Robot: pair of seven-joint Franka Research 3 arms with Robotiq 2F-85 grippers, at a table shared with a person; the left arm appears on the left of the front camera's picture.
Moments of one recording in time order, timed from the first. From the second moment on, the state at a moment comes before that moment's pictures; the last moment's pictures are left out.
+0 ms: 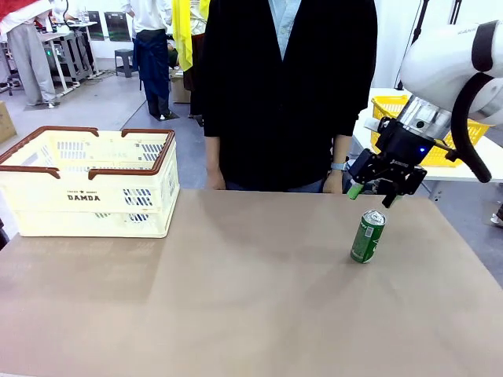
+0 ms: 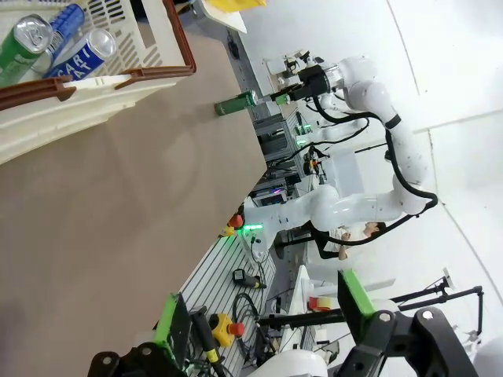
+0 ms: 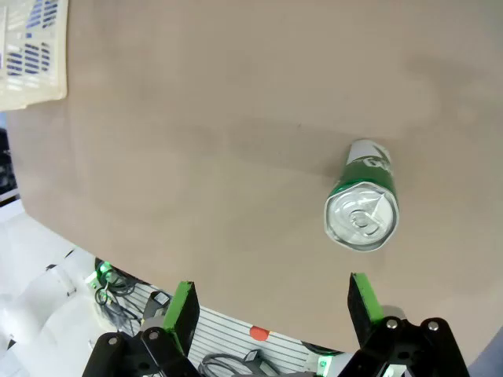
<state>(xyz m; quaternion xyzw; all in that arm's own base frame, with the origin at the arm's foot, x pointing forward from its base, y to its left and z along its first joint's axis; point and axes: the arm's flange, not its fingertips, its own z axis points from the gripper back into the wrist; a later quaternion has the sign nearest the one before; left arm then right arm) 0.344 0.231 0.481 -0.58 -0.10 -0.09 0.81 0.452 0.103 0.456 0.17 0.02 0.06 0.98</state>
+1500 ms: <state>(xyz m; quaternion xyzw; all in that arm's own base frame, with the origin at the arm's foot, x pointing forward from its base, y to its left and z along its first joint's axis) 0.344 0.231 0.481 -0.58 -0.10 -0.09 0.81 0.486 0.097 0.353 0.05 0.01 -0.02 1.00</state>
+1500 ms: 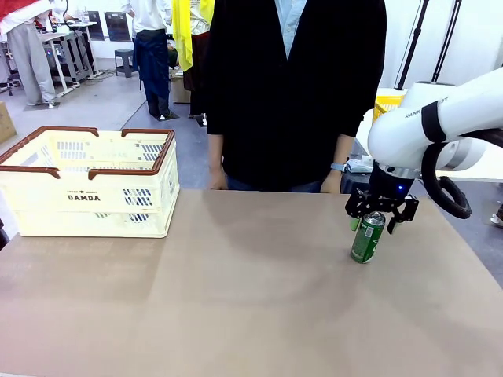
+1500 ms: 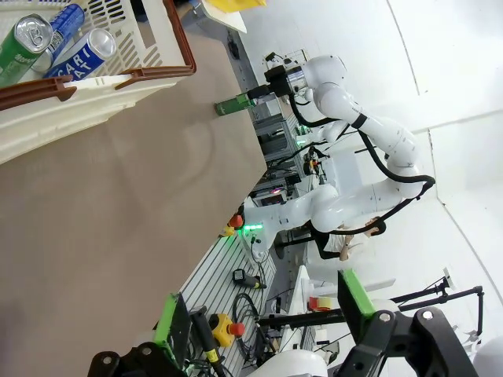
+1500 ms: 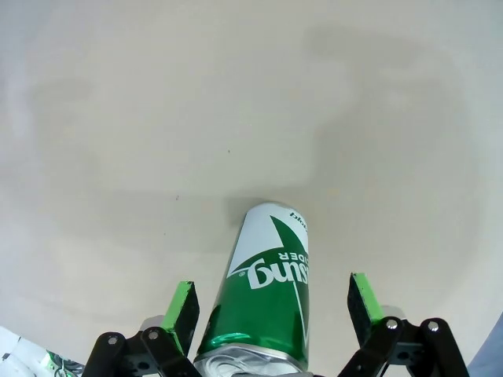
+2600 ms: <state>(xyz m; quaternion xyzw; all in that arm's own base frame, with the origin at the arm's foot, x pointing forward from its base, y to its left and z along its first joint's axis) 0.344 0.231 0.481 -0.58 -0.10 -0.09 0.81 0.488 0.101 0.360 0.04 0.01 -0.03 1.00</state>
